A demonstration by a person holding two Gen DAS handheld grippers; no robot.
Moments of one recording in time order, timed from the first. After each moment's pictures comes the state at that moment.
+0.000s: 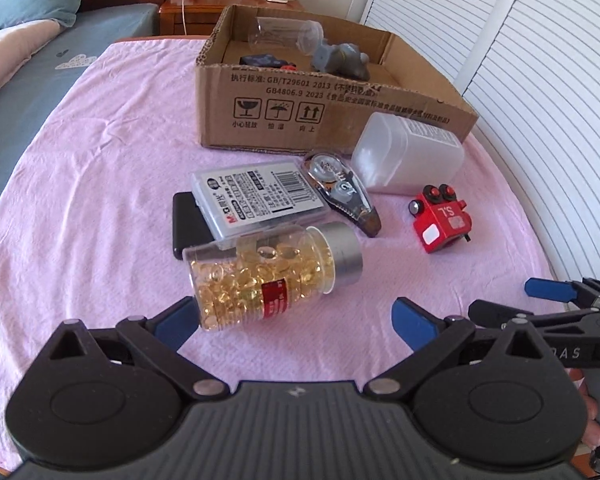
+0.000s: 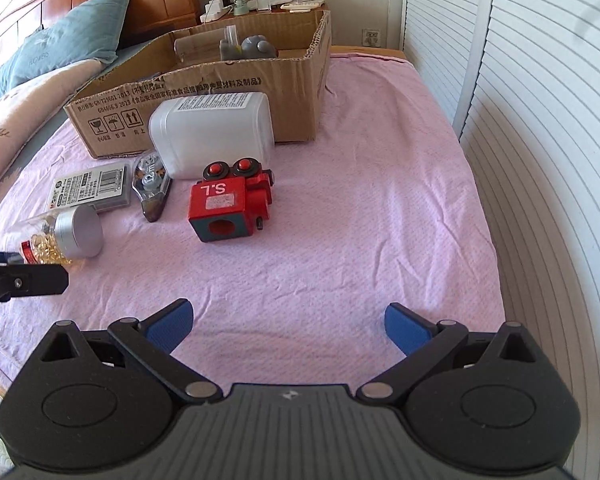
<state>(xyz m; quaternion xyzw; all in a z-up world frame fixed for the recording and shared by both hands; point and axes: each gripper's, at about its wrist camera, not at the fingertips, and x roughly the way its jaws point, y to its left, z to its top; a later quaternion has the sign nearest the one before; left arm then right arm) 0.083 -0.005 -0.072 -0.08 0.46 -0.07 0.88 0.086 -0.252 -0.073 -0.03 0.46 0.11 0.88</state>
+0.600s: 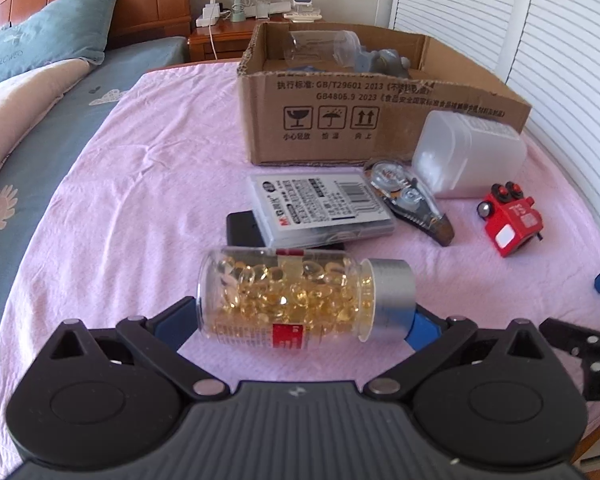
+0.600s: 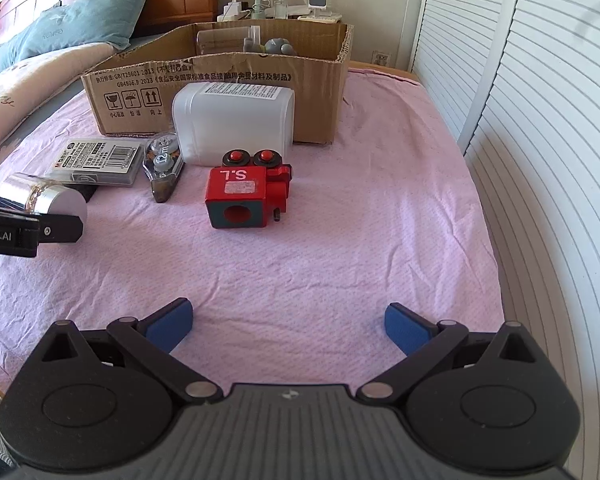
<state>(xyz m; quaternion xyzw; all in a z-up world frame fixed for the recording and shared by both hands) 0.089 0.005 -0.094 -0.01 0.43 -0.01 0.90 0.070 -0.236 -0.083 -0.08 0.43 0.11 0.89</state>
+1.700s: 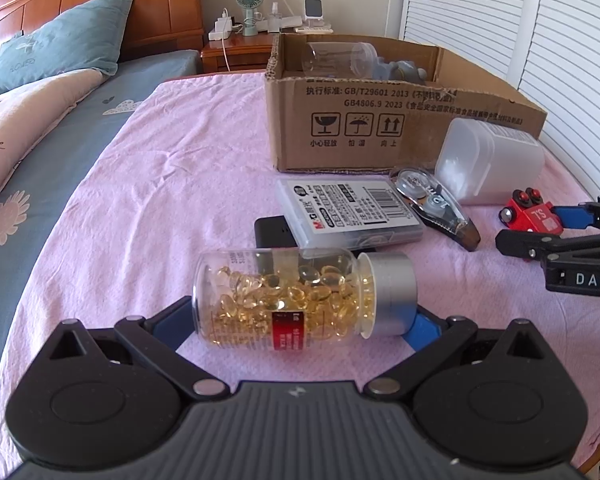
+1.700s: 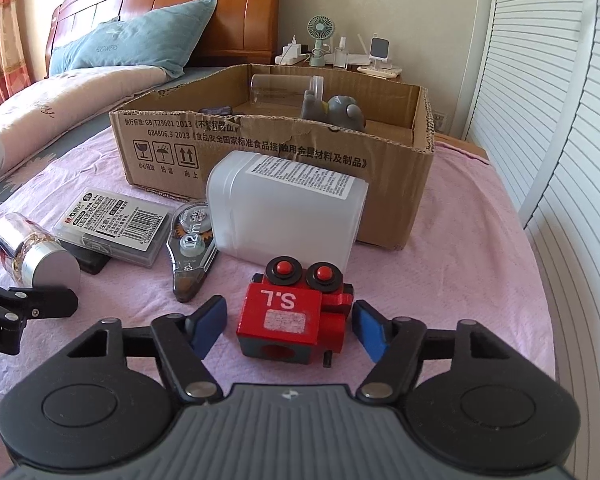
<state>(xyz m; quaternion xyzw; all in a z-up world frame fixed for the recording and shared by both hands) 0.085 0.017 -0.099 -0.01 0.41 0.00 0.91 0.128 -0.204 -0.085 -0.11 0.36 0.19 0.91</state>
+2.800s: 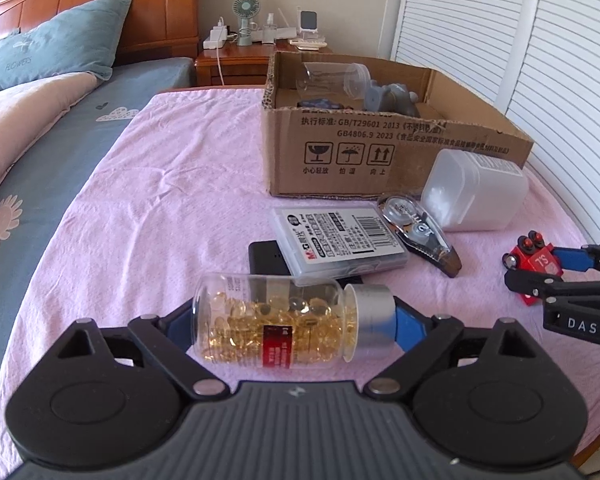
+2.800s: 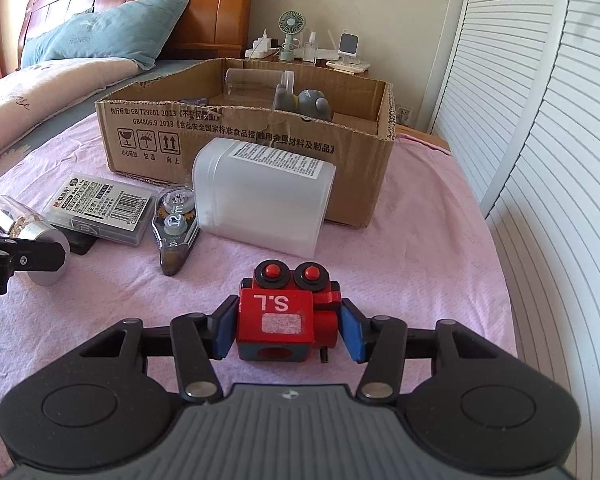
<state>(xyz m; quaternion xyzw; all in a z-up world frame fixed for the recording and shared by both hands) 0.087 0.021 -0.081 -0.03 0.40 -0.02 0.92 0.107 -0.204 -0.079 -0.13 0.37 0.14 0.91</state>
